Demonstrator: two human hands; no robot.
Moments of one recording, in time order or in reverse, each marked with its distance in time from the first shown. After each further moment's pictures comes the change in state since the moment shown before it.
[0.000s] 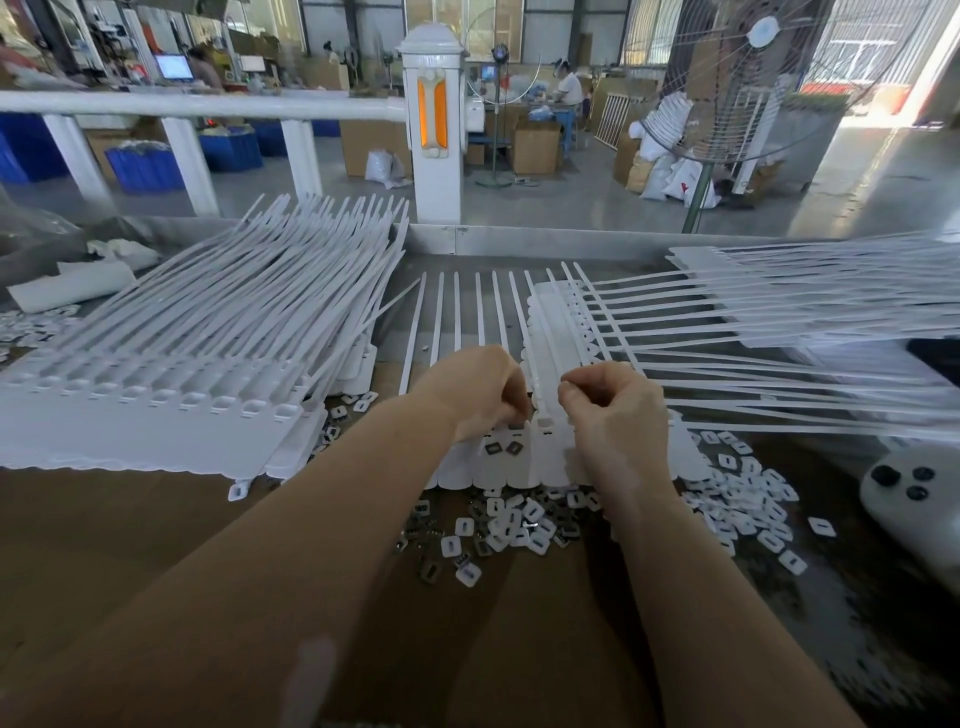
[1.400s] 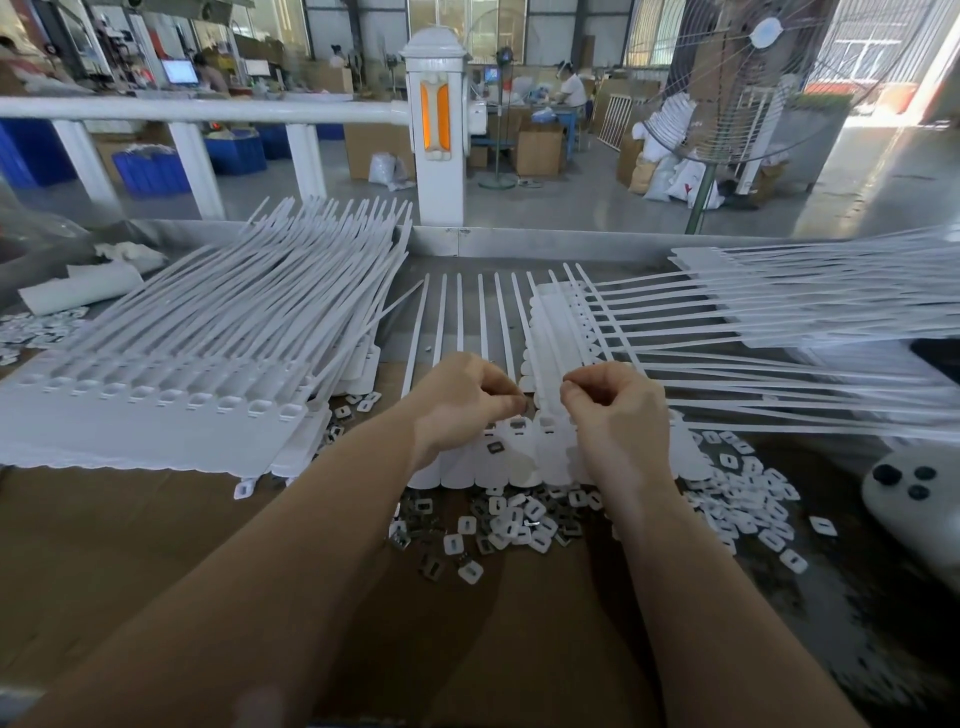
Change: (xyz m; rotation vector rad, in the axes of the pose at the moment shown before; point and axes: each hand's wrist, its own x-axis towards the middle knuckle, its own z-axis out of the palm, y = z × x) left_hand -0.022 -0.003 0.003 -0.501 0.070 -0.151; right_hand 0.002 0.000 -0.001 0.006 0.002 0.019
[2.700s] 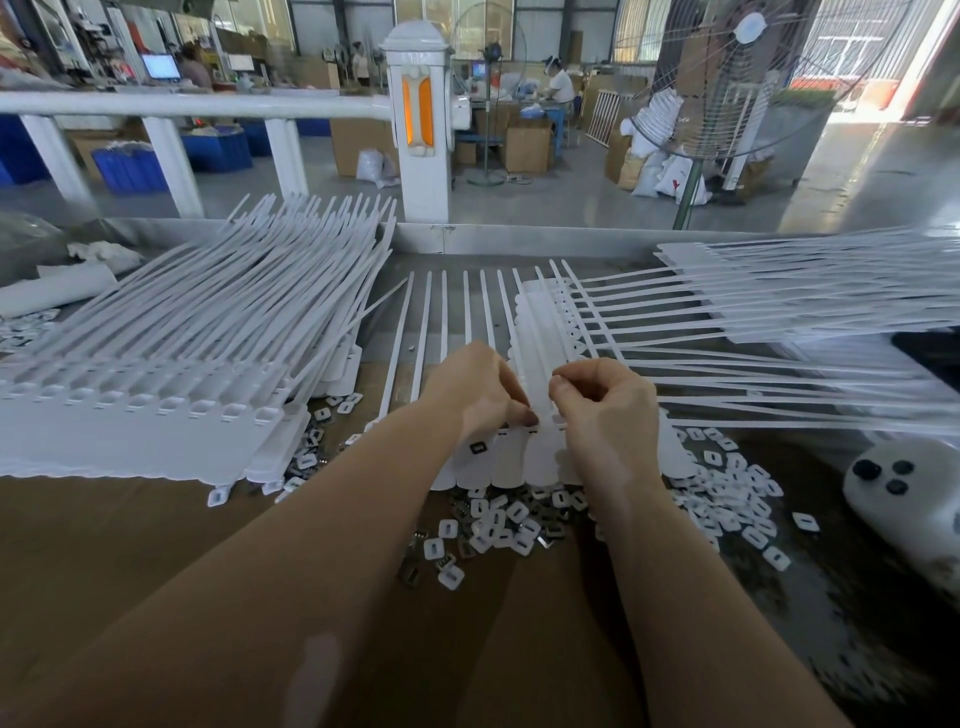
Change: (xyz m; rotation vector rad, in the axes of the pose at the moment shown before) left_hand 0.025 0.014 0.019 0.200 0.040 -0.051; right_hand 0.001 0.001 -0.001 0.082 0.028 0.038
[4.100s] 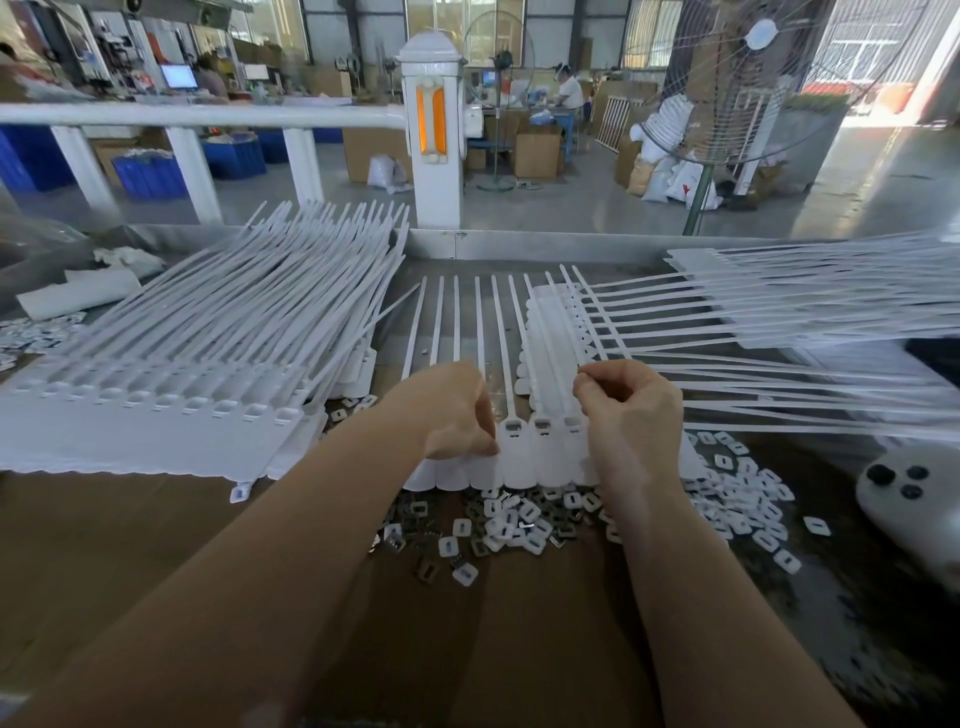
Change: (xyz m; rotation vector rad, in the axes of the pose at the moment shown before) left_hand -0.022 -0.018 -0.027 0.369 -0.143 0.055; right_hand 0.002 -0.002 -0.004 0.061 0.074 0.018
